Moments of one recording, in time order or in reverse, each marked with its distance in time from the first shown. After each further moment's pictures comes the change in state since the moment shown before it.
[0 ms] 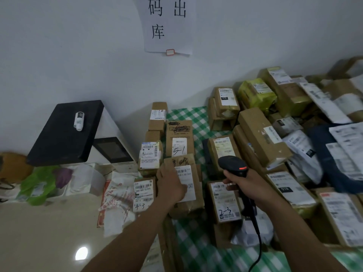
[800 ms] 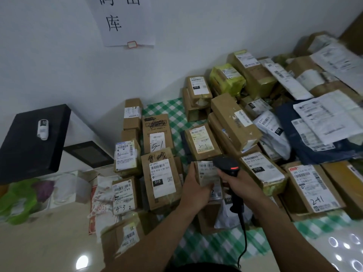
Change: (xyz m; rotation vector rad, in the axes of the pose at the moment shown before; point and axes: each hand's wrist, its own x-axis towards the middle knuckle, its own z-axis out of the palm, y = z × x) left_hand -0.058 0.087 0.083 -0.534 -0.281 0.069; right_hand -0.019 0.051 -0.029 0.110 0.157 0.030
